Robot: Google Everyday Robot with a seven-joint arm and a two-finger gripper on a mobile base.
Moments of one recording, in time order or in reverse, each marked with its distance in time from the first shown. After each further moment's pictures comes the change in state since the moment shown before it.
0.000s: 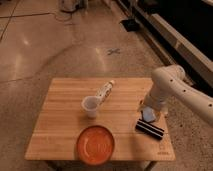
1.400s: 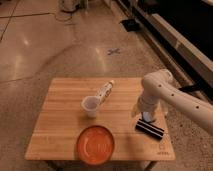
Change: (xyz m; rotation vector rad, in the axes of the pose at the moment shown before) arm 0.007 -0.026 0.046 -0.039 0.082 -0.558
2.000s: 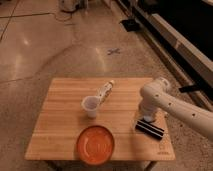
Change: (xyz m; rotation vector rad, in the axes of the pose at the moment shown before) arm -0.003 0.026 0.038 -0.080 0.019 -0.099
